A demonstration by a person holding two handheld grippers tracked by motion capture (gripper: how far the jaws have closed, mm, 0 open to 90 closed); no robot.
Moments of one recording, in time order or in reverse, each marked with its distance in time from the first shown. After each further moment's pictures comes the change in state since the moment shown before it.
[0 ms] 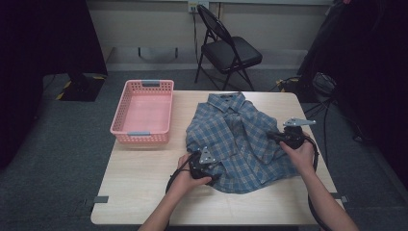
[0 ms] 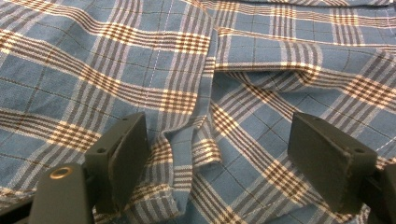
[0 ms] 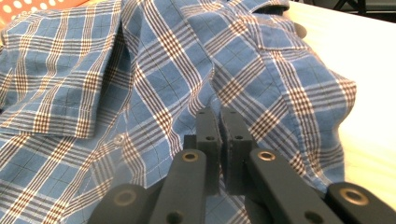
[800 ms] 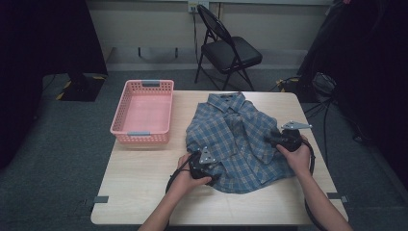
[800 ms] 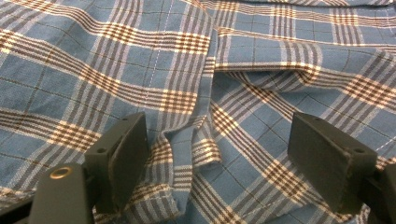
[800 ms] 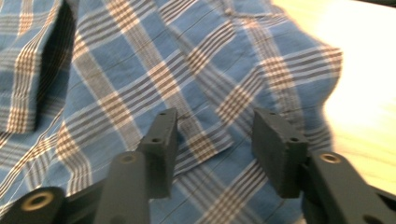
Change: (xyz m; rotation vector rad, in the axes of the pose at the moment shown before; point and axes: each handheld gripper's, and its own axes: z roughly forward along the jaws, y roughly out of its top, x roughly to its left) left arm 0.000 0.000 0.000 0.000 0.000 0.000; right arm -0.014 -0.025 0.025 0.000 -0.058 0.008
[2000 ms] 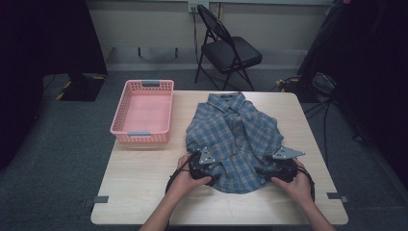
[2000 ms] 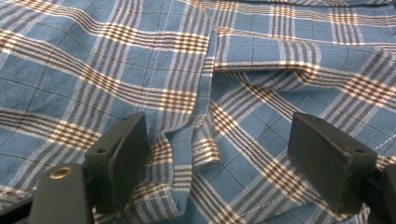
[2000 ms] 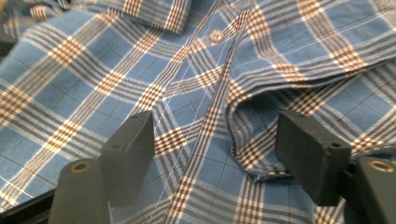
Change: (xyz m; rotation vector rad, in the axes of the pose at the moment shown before) left arm -0.001 -0.001 -0.001 0.000 0.003 0.004; right arm 0.074 -0.048 -0.037 0.058 0.135 -0.114
